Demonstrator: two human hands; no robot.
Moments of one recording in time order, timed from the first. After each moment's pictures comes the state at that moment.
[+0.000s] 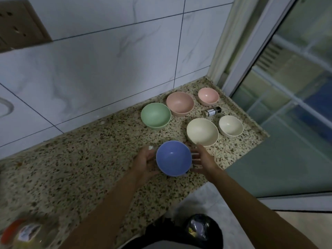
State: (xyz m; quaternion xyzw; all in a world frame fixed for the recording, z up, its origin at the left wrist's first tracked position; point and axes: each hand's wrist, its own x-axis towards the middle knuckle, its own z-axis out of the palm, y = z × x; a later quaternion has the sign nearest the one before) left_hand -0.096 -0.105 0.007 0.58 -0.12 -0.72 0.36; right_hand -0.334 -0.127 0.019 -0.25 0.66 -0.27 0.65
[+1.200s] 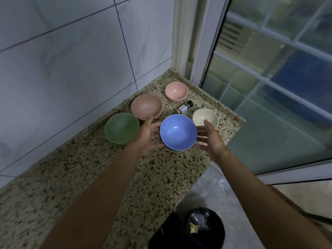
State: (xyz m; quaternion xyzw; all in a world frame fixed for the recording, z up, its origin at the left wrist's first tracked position) left_hand -0.209 -0.269 0.033 0.55 -0.30 -0.75 0.24; right_hand -0.443 -0.198 0.034 -0.17 0.66 -0.43 0.59
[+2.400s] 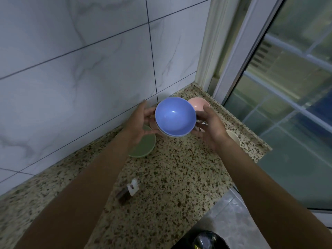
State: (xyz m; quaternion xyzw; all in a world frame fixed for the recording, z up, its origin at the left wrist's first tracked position) left_hand -0.155 -0.352 0.089 0.56 -0.35 -0.67 0.35; right_hand -0.397 -0.321 0.079 -0.24 0.56 -0.46 0.64
